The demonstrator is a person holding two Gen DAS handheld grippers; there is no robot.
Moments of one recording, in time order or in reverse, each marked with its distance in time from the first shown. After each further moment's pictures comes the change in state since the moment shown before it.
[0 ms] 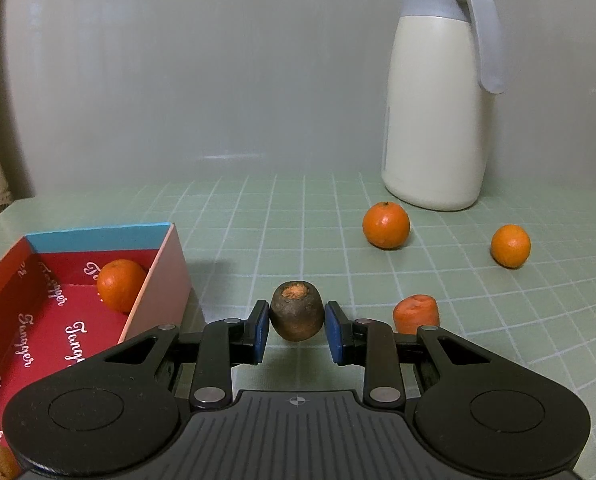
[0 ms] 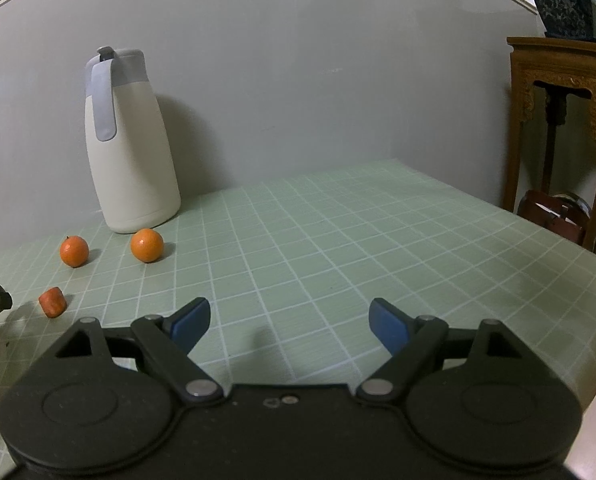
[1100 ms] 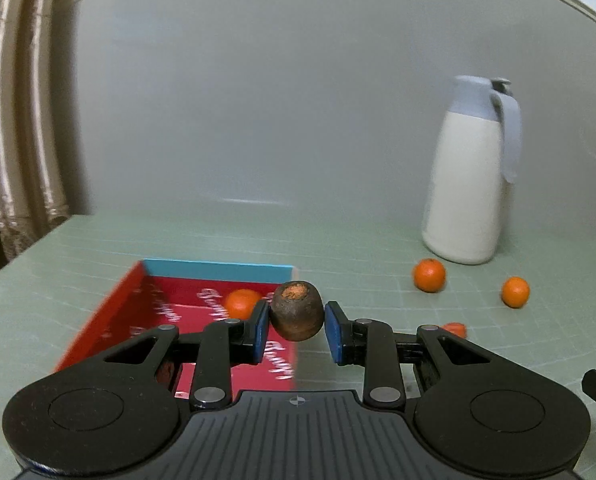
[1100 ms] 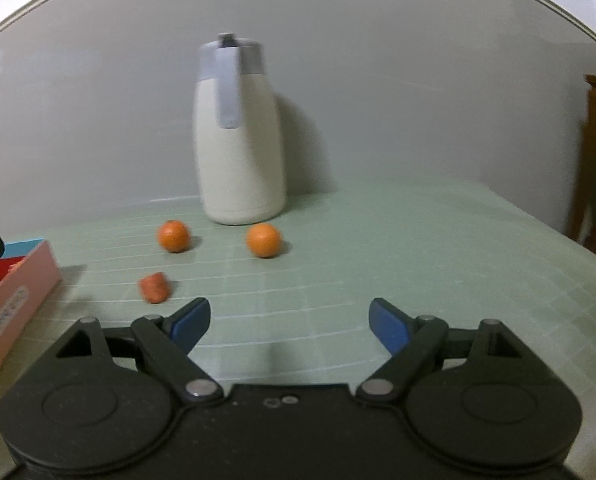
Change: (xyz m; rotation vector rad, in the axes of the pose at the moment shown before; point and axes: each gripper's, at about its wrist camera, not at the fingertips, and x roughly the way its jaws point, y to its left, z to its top) left arm -0.095 0.084 0.000 -0.083 -0.122 0.053; right arm -0.014 0.084 -0.005 -0.137 -0.016 0.182
